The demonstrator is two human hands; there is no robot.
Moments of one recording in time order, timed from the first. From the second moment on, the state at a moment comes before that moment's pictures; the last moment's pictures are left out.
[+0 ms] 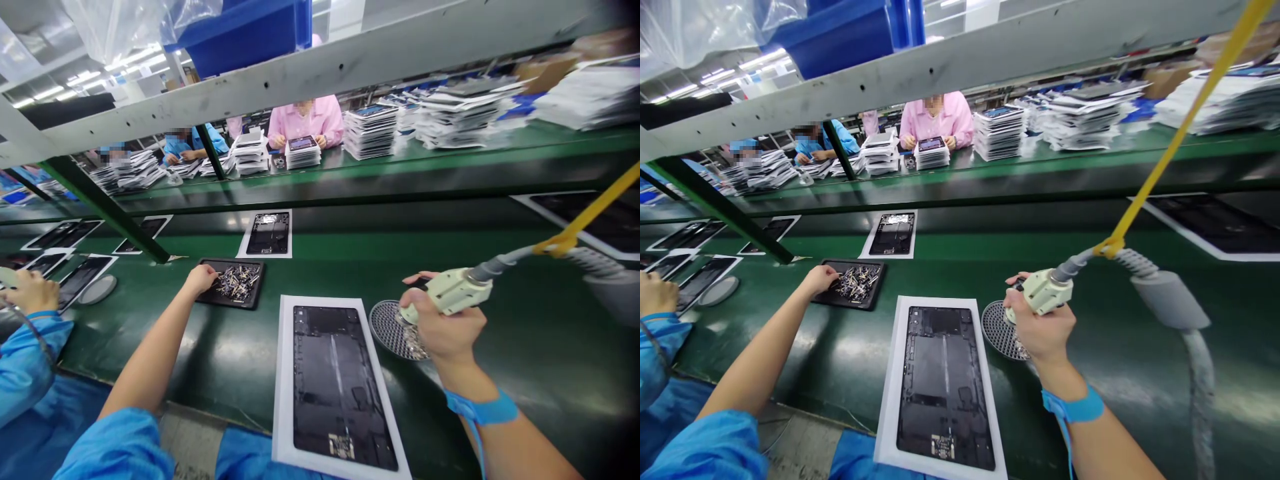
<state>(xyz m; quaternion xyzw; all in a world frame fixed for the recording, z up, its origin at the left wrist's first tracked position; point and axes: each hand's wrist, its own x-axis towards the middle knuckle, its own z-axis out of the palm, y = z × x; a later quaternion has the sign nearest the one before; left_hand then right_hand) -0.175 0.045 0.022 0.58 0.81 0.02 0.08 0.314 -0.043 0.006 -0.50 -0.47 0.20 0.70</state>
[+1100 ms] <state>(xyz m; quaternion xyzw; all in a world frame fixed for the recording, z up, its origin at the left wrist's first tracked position) 0.008 -0.047 -0.034 0.87 0.49 0.11 0.00 0.317 -0.050 0.005 -0.48 -0.49 0.21 0.70</state>
